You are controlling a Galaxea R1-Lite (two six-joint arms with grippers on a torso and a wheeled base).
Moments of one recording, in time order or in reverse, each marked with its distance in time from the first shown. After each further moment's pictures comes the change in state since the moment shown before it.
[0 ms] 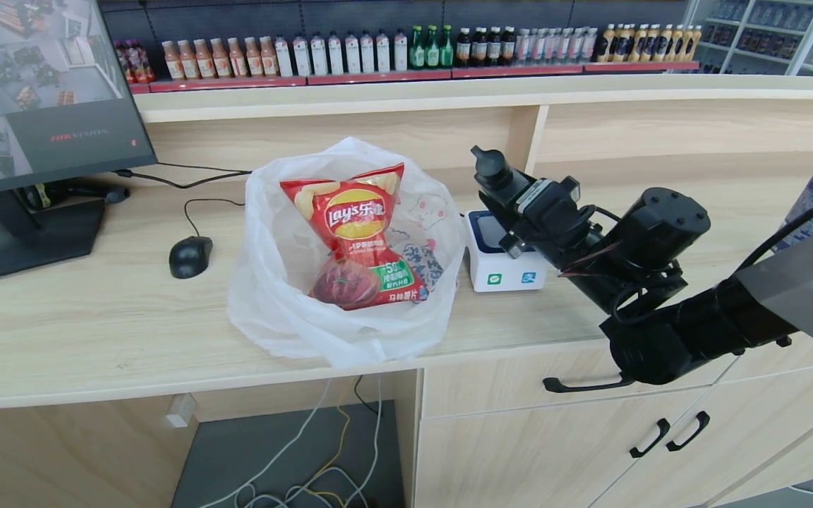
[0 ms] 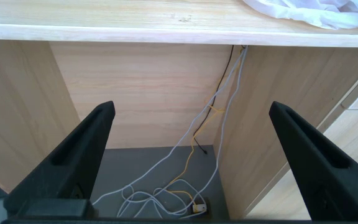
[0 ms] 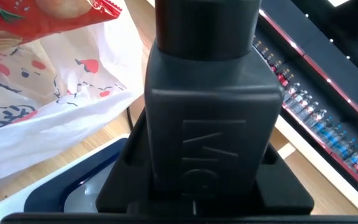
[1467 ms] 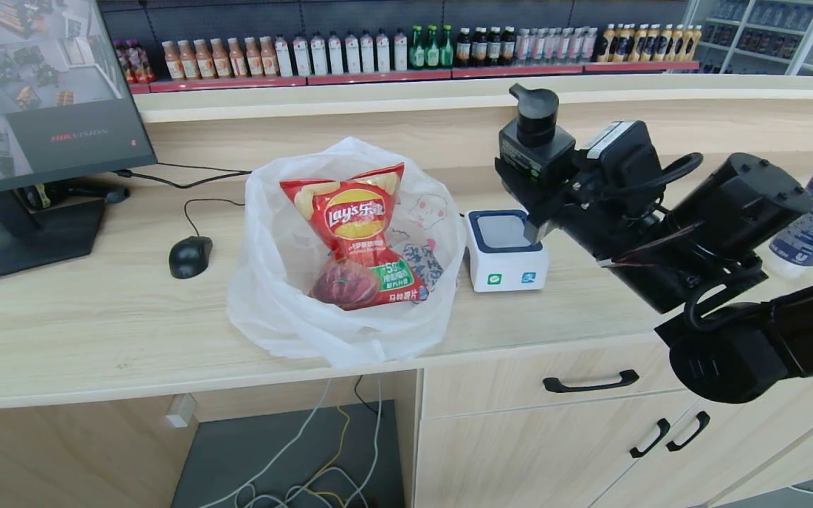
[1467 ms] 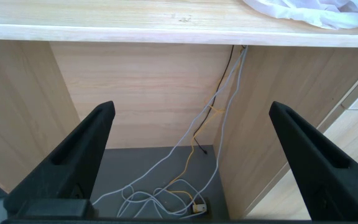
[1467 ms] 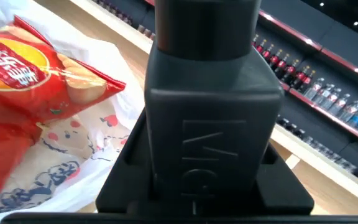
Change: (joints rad) left arm 0.000 0.000 0.000 0.000 0.000 0.000; right arm 0.056 -0.213 0.139 0.013 -0.010 0.241
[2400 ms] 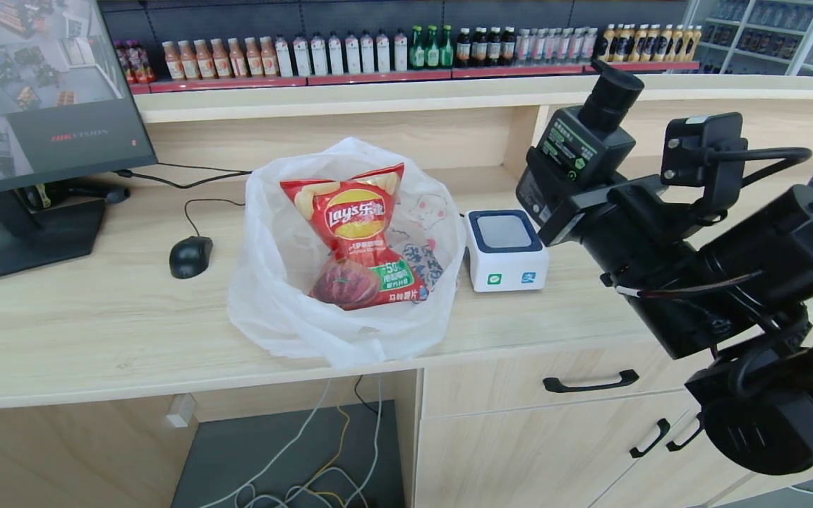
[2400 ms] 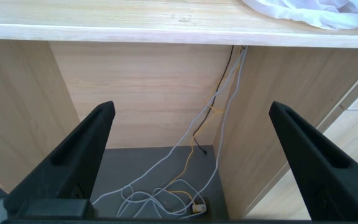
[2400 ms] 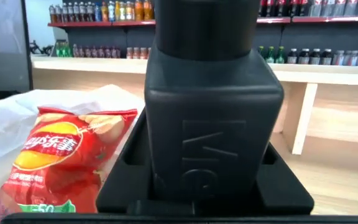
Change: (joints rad) left arm 0.000 0.000 0.000 0.000 0.000 -0.004; right arm 0.105 -0.081 0.184 -0.151 -0.319 0.427
